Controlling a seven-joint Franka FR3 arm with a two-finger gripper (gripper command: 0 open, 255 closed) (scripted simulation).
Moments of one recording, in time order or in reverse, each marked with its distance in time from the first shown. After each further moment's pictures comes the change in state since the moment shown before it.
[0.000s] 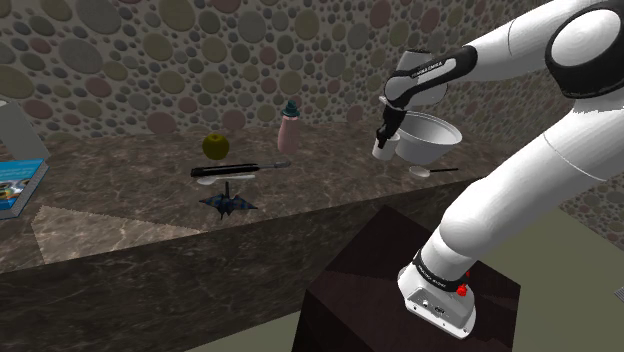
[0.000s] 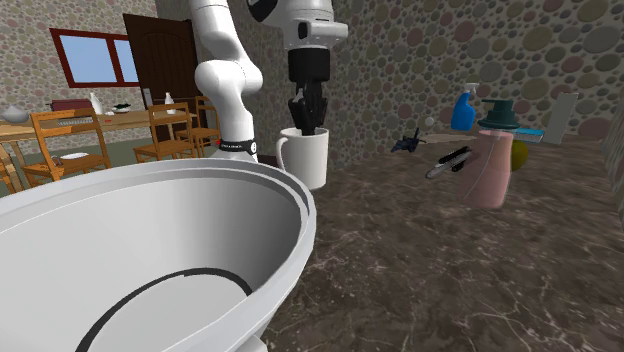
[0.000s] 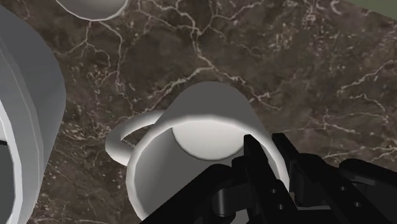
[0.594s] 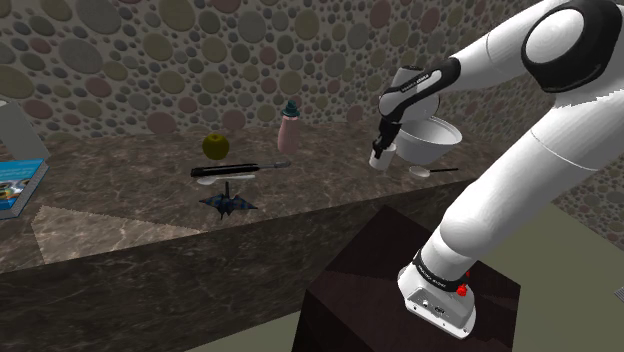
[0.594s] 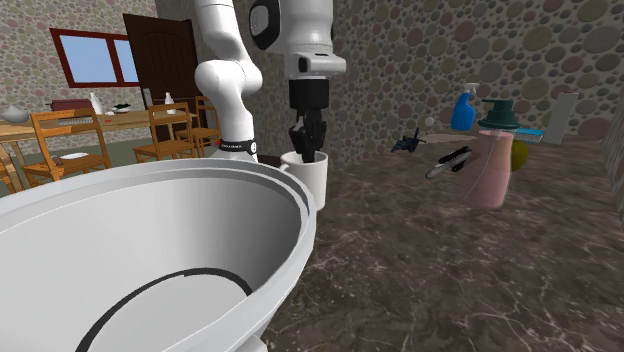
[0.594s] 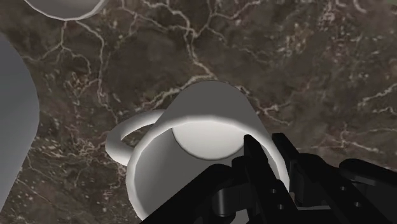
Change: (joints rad) arm 0.013 0.094 -0.027 -0.055 0.038 0.143 -0.029
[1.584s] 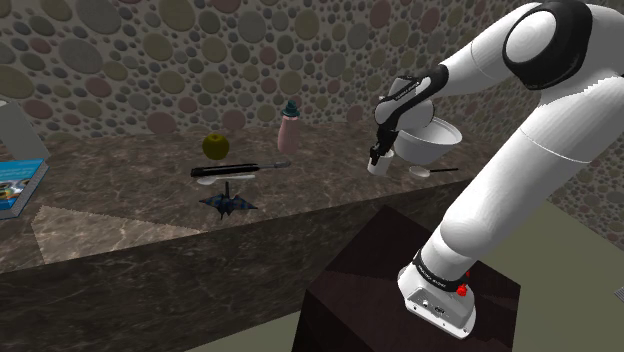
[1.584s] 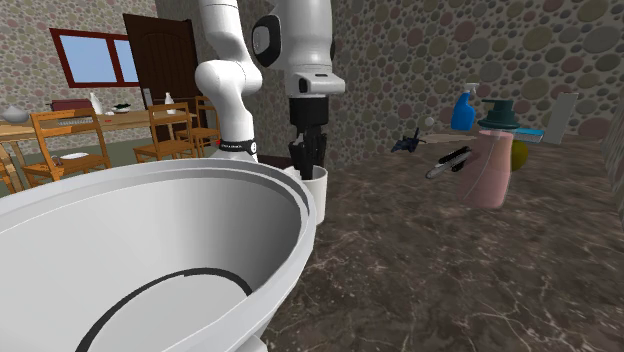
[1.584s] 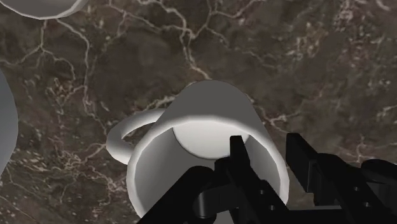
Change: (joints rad) arm 0.012 0.078 -0.015 -0.023 0.050 0.093 -0.037
